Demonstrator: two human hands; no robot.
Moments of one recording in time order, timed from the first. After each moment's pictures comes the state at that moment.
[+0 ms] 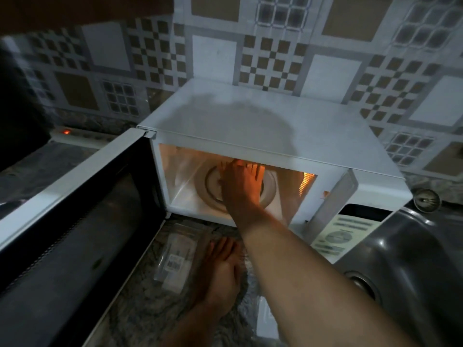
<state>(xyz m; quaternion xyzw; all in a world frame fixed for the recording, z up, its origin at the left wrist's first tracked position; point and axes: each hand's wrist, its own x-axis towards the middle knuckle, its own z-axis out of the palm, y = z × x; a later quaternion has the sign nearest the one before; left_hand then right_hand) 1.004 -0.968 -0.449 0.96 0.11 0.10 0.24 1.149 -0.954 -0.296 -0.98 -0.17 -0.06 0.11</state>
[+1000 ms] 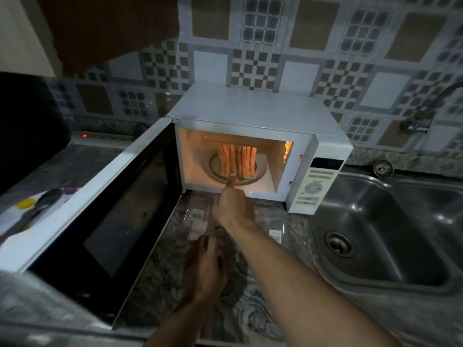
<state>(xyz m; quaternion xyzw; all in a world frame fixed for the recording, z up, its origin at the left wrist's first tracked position) 0.853 -0.987 -0.396 0.93 0.20 0.19 0.24 0.967 -1.015 -0.276 -0.95 -0.17 0.04 0.25</state>
